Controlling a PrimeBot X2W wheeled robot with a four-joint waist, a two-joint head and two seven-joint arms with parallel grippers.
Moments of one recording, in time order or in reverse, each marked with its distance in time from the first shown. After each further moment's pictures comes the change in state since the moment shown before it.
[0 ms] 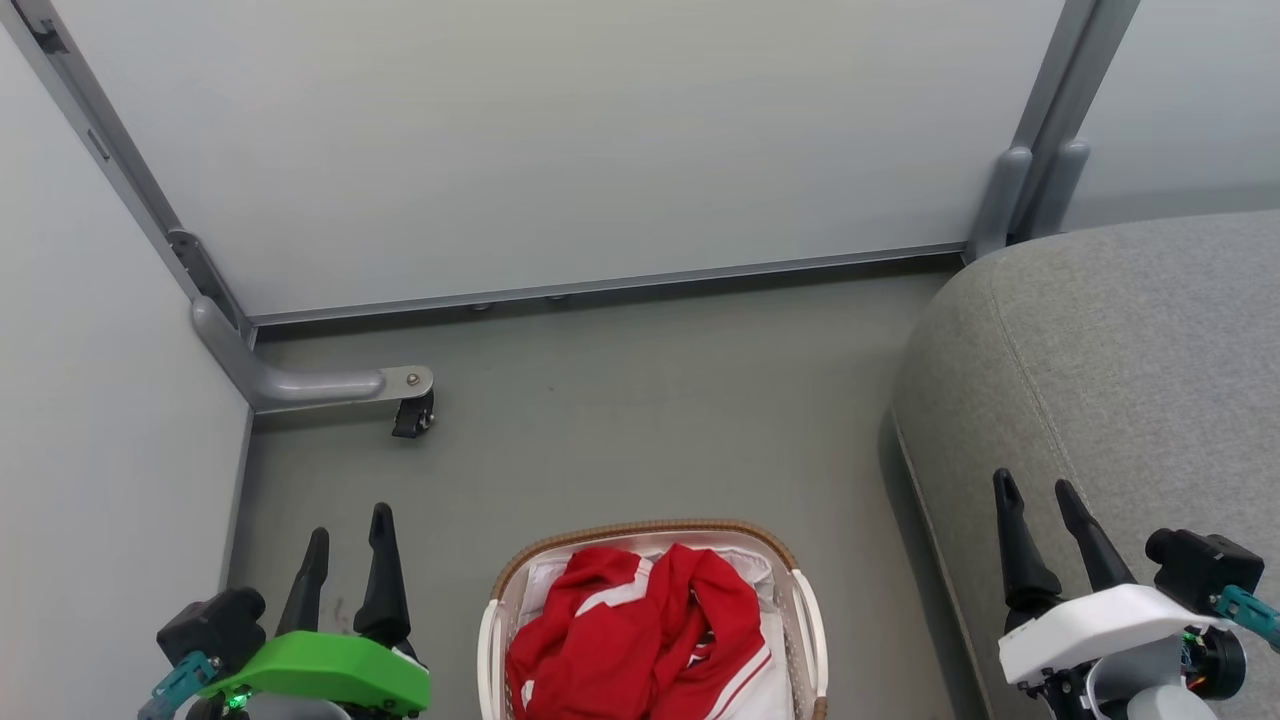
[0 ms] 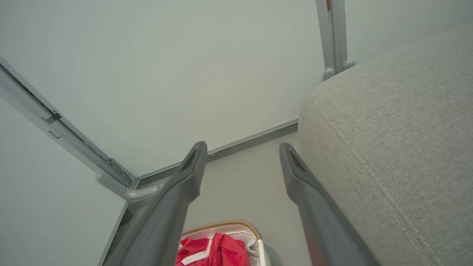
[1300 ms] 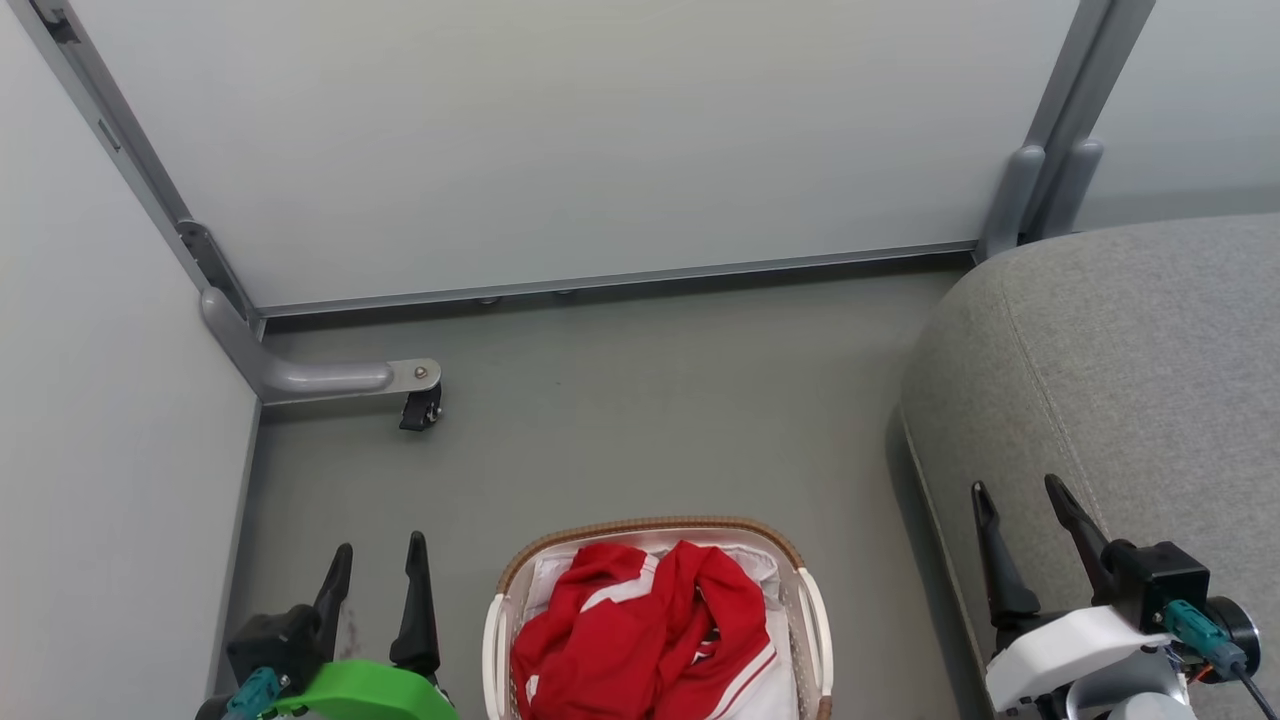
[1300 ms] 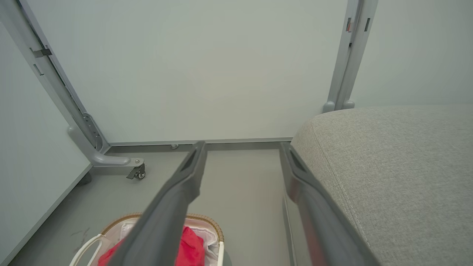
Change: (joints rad) left arm 0.005 0.003 -0.043 0.081 0.249 -0.001 -0.083; right arm 0.016 -0.005 0.011 -0.004 -0.330 0.000 -0.083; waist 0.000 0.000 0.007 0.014
